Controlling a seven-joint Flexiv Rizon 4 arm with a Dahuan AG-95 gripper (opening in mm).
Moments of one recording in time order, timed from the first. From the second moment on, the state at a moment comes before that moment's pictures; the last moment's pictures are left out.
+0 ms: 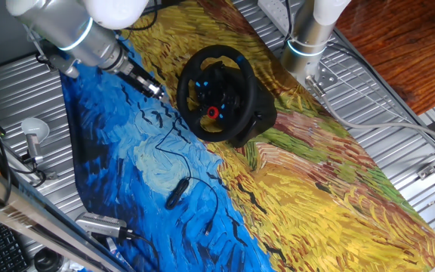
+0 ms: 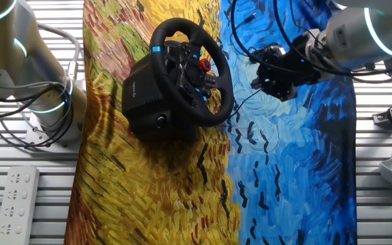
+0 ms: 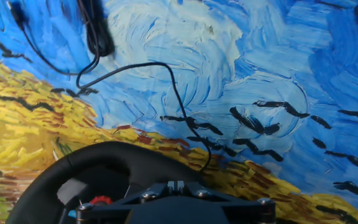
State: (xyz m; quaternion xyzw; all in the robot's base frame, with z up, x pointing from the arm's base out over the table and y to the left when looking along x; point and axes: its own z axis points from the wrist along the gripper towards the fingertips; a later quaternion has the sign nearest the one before) arm 0.502 0.001 0.177 0.19 -0.95 -0.13 0.21
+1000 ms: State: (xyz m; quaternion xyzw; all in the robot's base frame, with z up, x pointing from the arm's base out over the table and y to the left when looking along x) arm 0.428 0.019 0.217 0.20 -0.95 -0.13 0.22
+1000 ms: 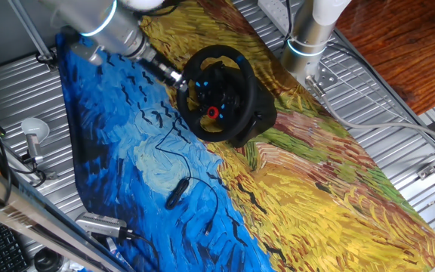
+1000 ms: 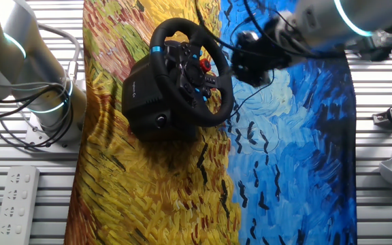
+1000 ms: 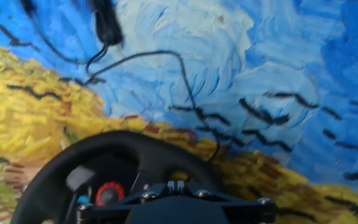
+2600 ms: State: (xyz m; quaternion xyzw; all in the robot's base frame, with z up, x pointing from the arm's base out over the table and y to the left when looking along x) arm 0.400 0.028 0.231 0.29 -0.92 -0.15 0.24
